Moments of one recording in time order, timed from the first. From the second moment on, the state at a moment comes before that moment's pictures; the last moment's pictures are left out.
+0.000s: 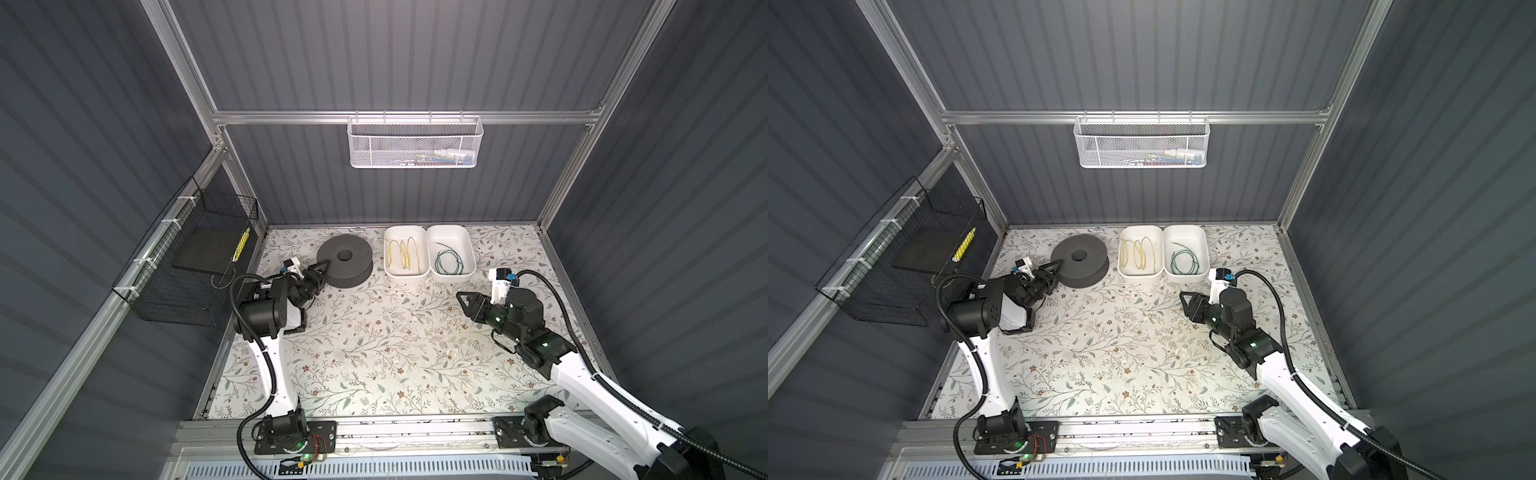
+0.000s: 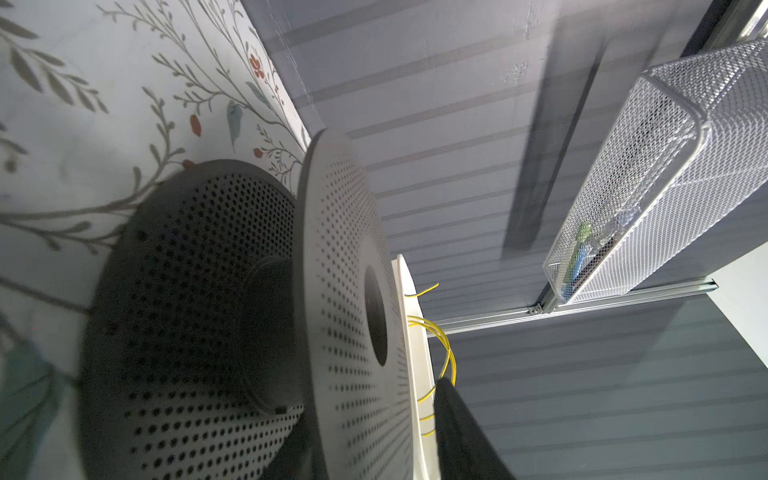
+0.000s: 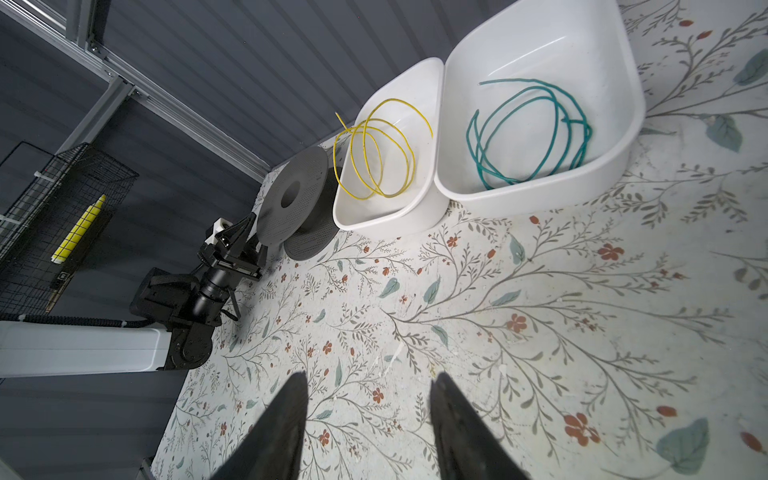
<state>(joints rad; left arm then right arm) 0.11 2.20 0.82 1.38 0.68 -1.30 0.44 0.91 0.54 -0.01 -0.15 0.67</state>
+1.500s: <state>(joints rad) -0.41 1.10 0.36 0.61 0.56 -1.17 0.38 0.80 0.63 -0.14 -0.10 0.61</state>
